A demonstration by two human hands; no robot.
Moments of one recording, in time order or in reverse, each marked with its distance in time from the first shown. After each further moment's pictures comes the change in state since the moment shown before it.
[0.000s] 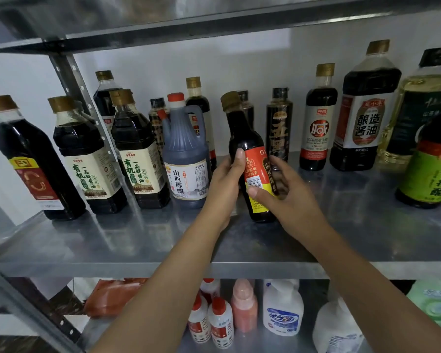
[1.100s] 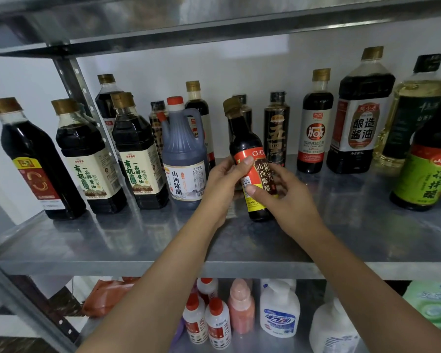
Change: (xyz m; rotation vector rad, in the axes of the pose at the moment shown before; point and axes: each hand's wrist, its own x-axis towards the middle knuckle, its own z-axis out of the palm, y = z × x) left_hand 0.005 0.000 -0.002 -0.067 -0.060 -0.024; right_hand 0.002 0.000 -0.002 0.012 0.054 -0.004
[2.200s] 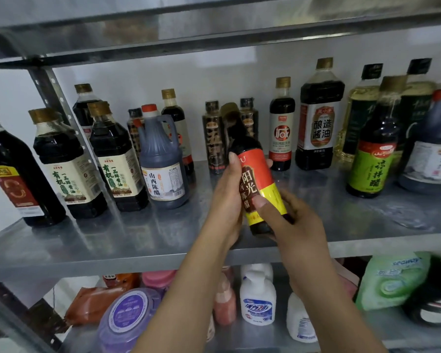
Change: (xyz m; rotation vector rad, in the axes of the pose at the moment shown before) left_hand -0.058 0.007 0.063 -0.185 -0.131 -0.057; right_hand -0.095 -0.047 -0.028 0.395 0.253 0.217
